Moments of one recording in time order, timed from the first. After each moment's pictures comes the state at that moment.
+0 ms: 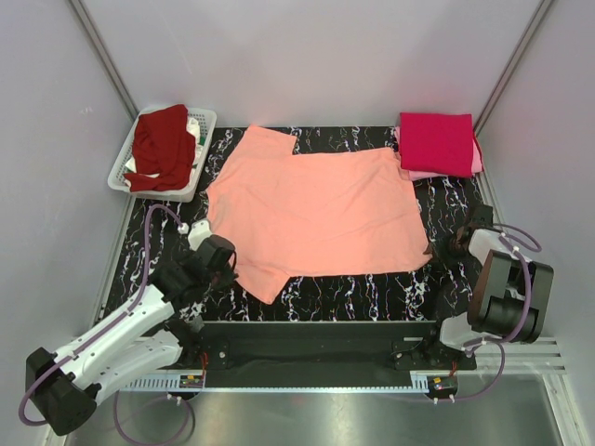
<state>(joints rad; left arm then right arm) -0.69 0.80 0.63 -0.79 -0.39 -0.96 -0.33 1.46 0.70 -0.46 -0.14 0.86</state>
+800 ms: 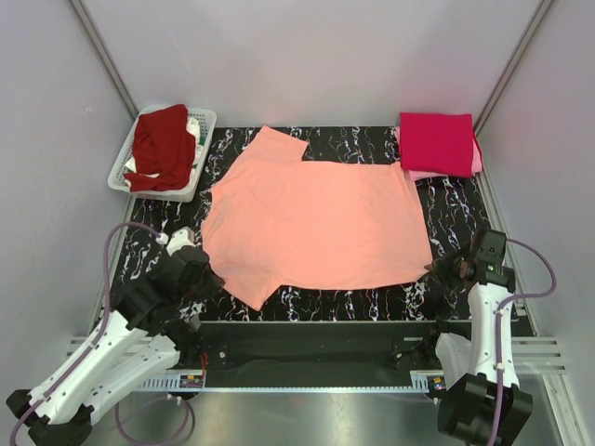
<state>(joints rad) -0.68 0.60 0.69 -1.01 -0.28 -0.98 -0.33 0.82 0.60 -0.77 -0.20 0.84</state>
